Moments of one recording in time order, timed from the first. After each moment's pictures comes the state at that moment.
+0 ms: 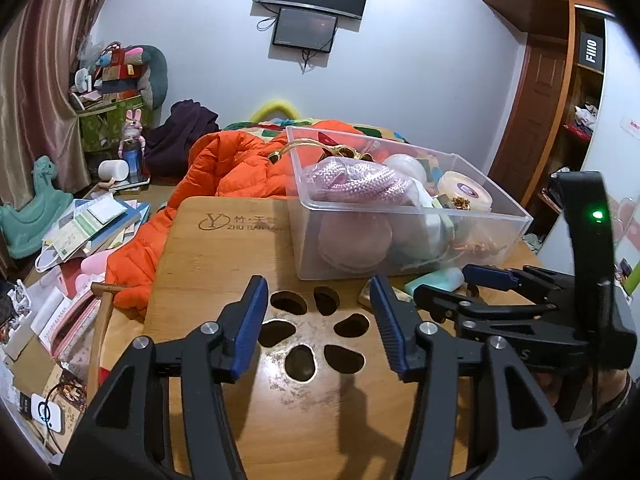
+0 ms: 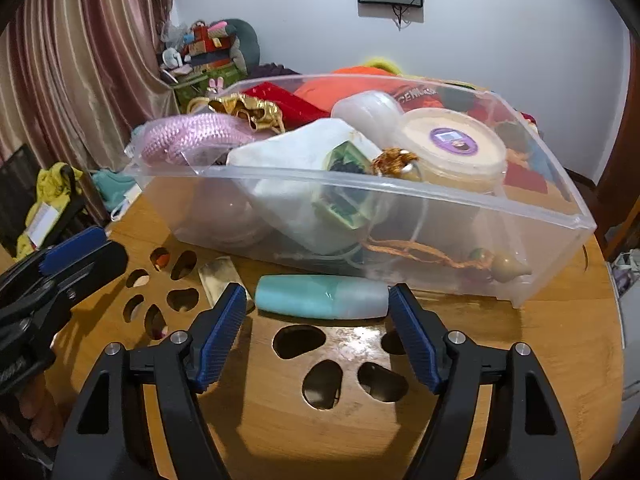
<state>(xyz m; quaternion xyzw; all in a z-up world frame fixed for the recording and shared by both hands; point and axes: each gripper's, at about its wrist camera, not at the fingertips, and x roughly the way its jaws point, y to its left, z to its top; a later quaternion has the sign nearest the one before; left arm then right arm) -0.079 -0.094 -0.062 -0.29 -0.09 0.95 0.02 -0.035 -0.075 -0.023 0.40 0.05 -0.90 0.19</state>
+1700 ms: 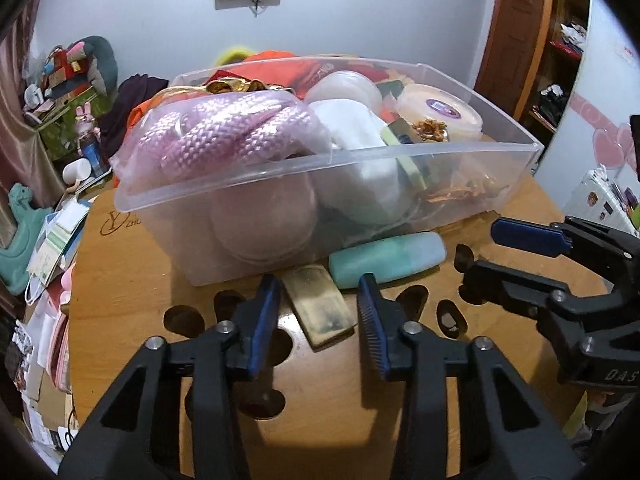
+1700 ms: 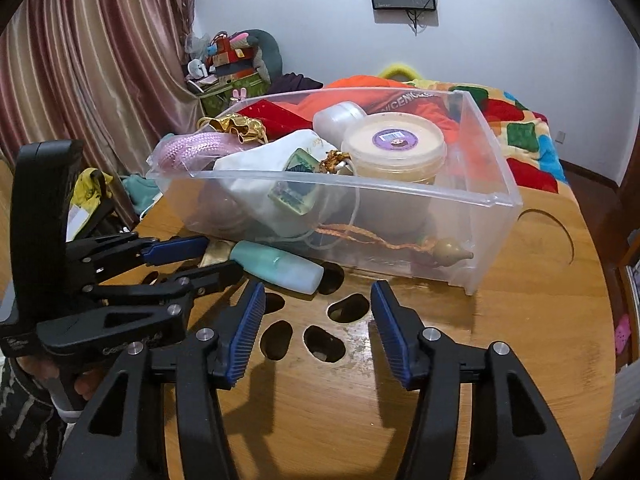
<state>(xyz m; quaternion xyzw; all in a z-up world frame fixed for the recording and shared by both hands) -0.147 -0.028 -0.082 -0.41 -0.01 0.91 0.07 -0.028 -0.015 -0.007 0.38 0.02 -0.89 0.26</state>
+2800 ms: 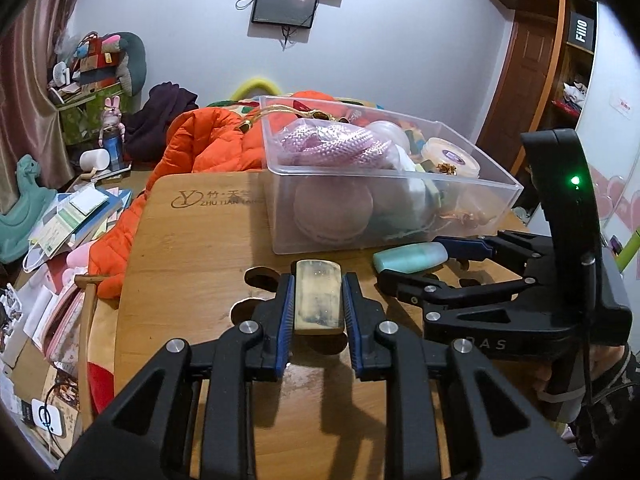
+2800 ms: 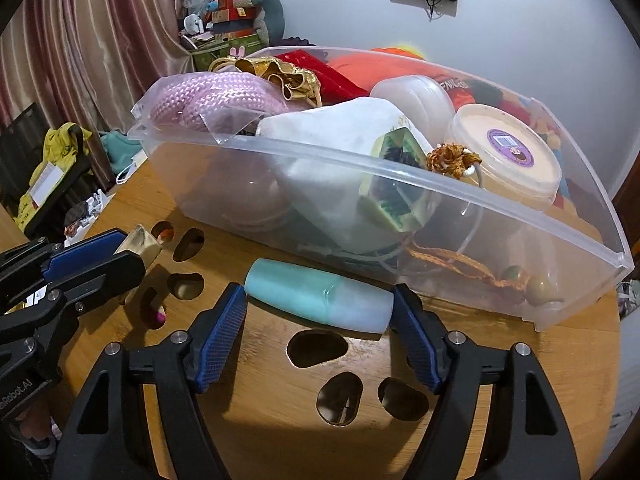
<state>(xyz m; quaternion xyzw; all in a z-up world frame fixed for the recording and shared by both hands) -0.089 -0.085 -0.072 -0.33 -0.08 0.94 0.05 -0.050 -0.081 -0.027 0.42 0.11 -0.87 0.23</state>
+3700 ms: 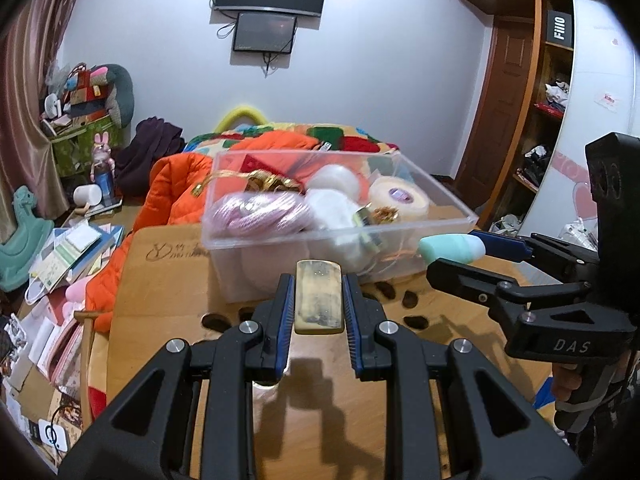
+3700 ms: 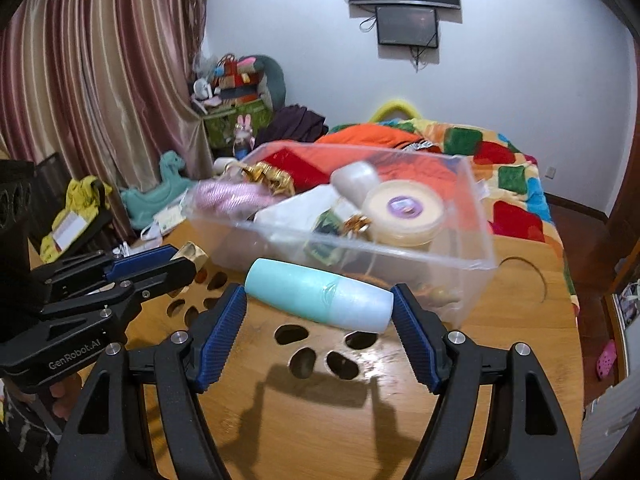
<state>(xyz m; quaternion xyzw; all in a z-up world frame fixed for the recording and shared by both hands) -0.086 -0.043 -0.029 -0.29 -0.06 0.95 0.07 -0.006 -0.018 0.040 0.32 0.04 -0.92 0.25</state>
